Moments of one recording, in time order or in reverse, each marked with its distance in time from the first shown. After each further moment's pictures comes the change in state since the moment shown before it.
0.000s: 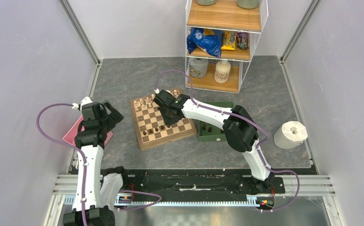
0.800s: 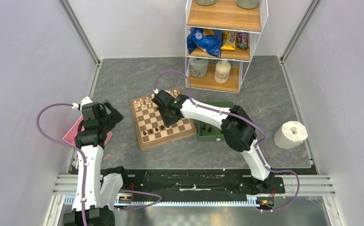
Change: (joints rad) left arm 0.000 0.000 0.000 0.002 0.000 0.000; right arm 0.002 0.024 0.023 -0.001 -0.006 0.003
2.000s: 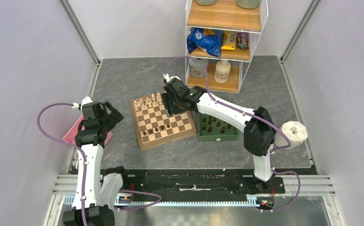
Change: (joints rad) left arm 0.000 0.012 0.000 0.000 0.000 0.000; right arm -0.043 -0.223 -0.084 0.039 0.027 -0.010
